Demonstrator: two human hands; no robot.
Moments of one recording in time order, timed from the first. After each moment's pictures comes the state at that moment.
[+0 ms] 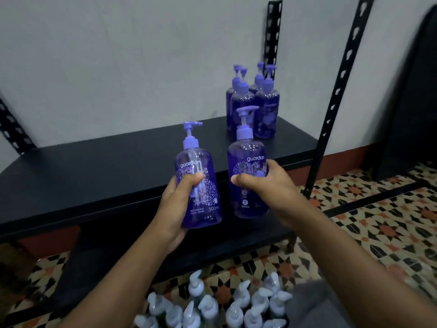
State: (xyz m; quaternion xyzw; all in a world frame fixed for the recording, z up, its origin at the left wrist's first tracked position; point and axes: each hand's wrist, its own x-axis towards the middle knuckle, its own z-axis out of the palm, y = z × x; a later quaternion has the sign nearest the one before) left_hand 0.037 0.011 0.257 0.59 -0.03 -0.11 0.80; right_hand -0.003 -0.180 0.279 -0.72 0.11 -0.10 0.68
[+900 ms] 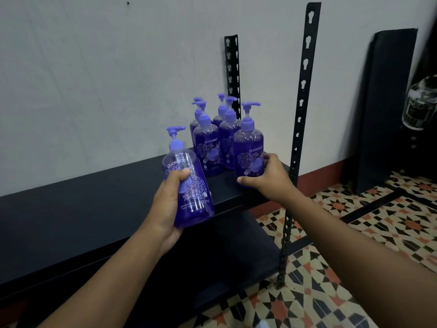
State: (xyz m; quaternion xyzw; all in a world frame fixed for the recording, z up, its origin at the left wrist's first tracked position) left_hand 0.116 -0.078 0.292 0.57 -0.06 -0.15 0.81; right_hand 0.120 -0.330 0.255 -0.83 0.13 -0.21 0.49
